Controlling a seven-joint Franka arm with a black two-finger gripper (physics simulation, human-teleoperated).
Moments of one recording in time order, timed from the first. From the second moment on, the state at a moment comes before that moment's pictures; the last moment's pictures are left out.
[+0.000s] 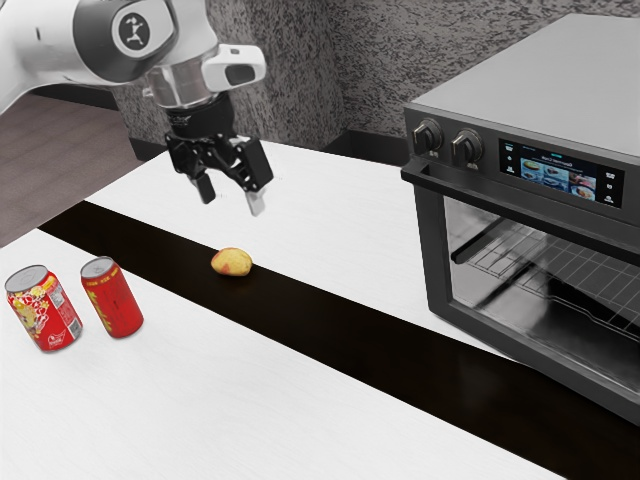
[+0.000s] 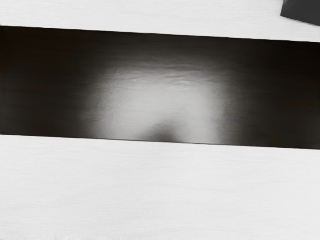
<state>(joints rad) 0.11 0.19 0.01 -1.18 -0.02 1.38 0.07</state>
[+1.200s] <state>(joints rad) 0.05 0.00 -0.59 -1.55 -0.09 2.00 1.47</state>
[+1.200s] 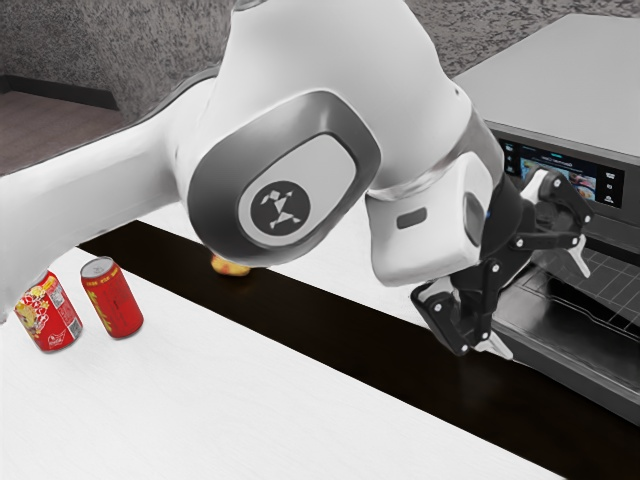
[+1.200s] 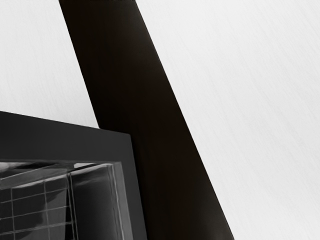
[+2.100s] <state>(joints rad) 0.05 0.15 -0.53 -1.41 -0.05 2.04 1.68</state>
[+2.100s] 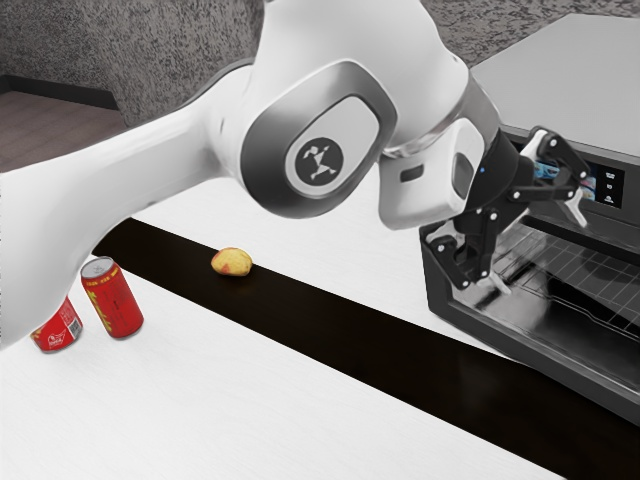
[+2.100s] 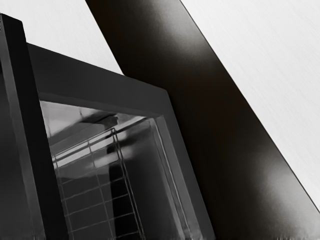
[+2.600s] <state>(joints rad) 0.06 0.25 -0.52 -1.33 0.02 2.03 1.60</state>
